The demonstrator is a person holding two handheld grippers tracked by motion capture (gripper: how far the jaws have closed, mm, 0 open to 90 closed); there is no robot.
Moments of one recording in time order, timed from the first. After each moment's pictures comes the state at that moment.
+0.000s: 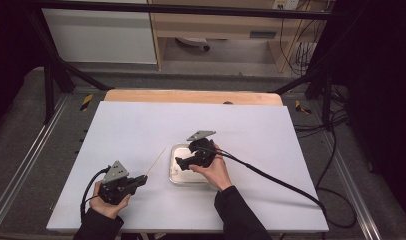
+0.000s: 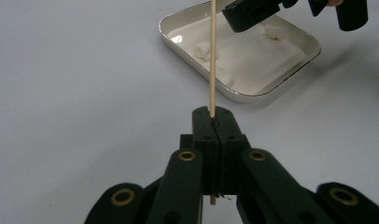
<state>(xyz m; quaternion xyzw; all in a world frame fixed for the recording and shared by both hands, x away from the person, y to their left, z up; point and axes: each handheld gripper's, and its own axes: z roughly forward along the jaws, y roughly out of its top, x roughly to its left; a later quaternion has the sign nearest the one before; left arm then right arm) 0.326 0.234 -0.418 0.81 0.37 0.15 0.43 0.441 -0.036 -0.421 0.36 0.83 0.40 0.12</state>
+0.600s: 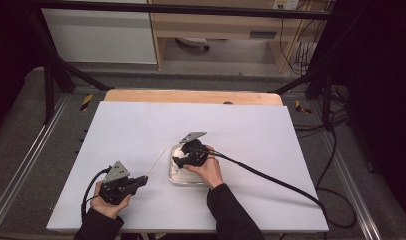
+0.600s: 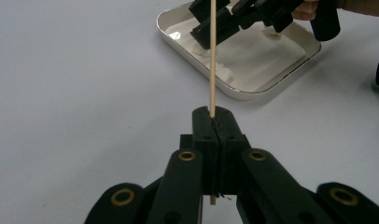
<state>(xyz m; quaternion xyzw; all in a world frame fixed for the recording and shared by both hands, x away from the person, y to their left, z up) 0.327 0.233 -0.421 0.81 0.37 0.15 0.43 0.450 -0.017 -0.440 0.33 0.85 0.39 0.12</state>
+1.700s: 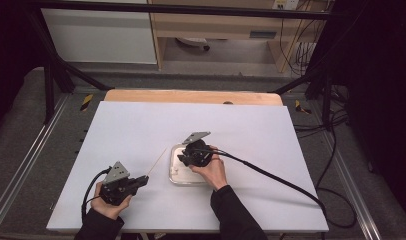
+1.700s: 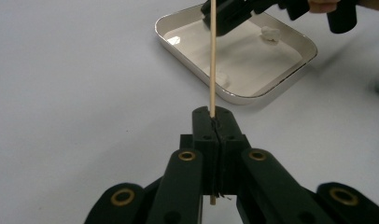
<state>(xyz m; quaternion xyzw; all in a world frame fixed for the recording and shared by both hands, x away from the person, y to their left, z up) 0.324 0.231 -0.420 0.80 0.38 0.15 0.44 0.441 -0.032 -0.422 0.31 0.86 0.39 0.12</state>
